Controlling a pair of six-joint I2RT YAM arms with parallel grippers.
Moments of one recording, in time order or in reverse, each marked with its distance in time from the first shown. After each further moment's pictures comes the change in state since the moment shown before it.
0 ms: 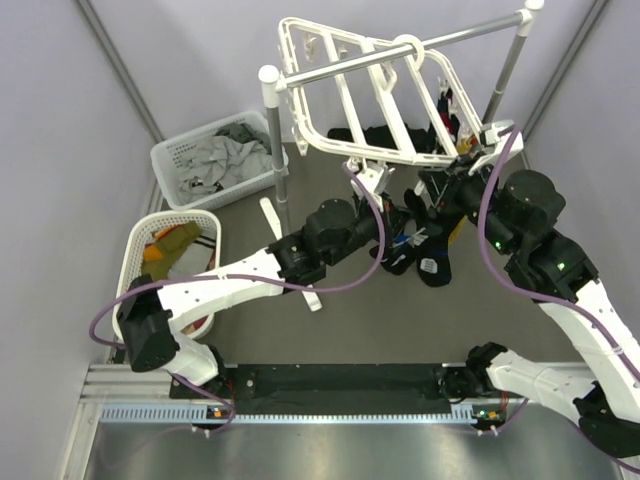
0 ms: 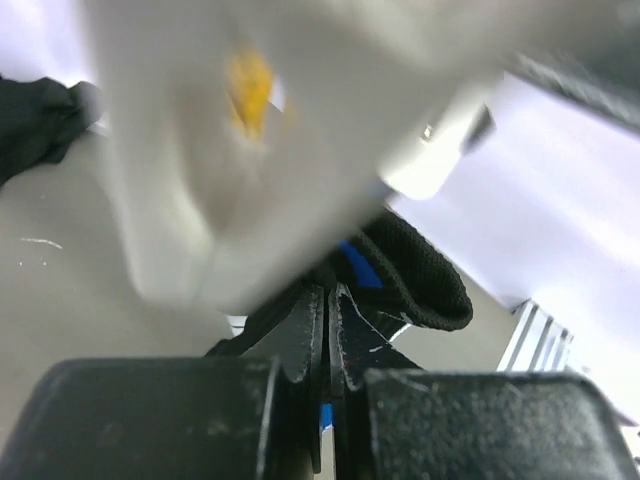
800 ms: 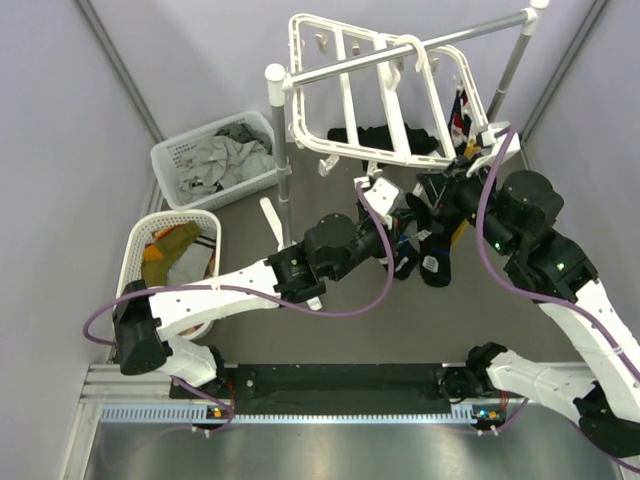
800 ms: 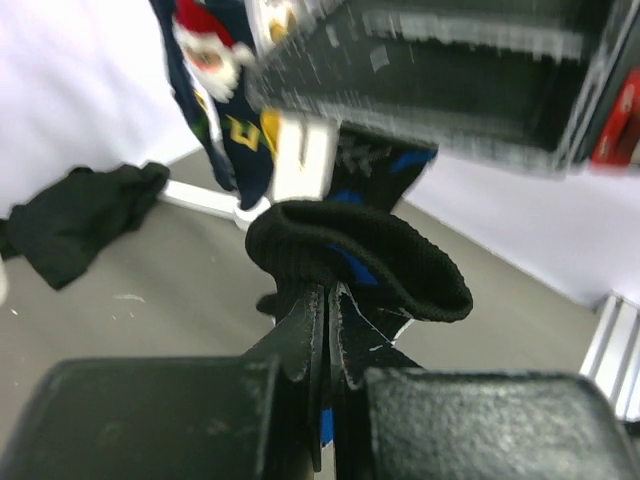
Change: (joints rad) left arm -0.105 -0.041 -0.023 0.056 -0.137 0.283; right arm 0.001 0.005 0.000 -0.016 -0.008 -0.004
